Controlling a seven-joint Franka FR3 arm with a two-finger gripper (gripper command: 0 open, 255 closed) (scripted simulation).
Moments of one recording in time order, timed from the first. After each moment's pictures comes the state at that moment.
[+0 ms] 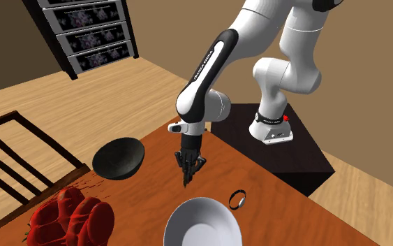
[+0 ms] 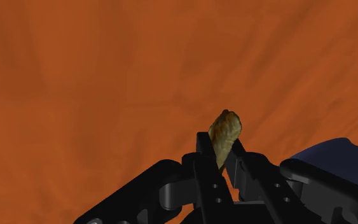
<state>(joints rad) 0.95 0.13 -0.37 -2.53 1.60 2.63 -1.76</state>
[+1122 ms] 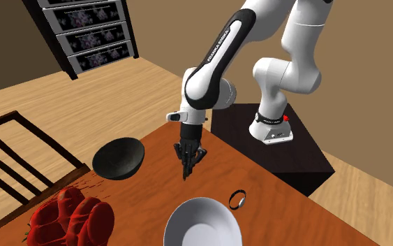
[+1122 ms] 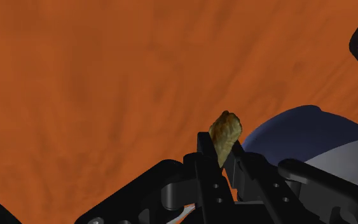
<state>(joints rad) 0.96 -0.03 -0.38 -2.58 1.36 2.67 -1.53</state>
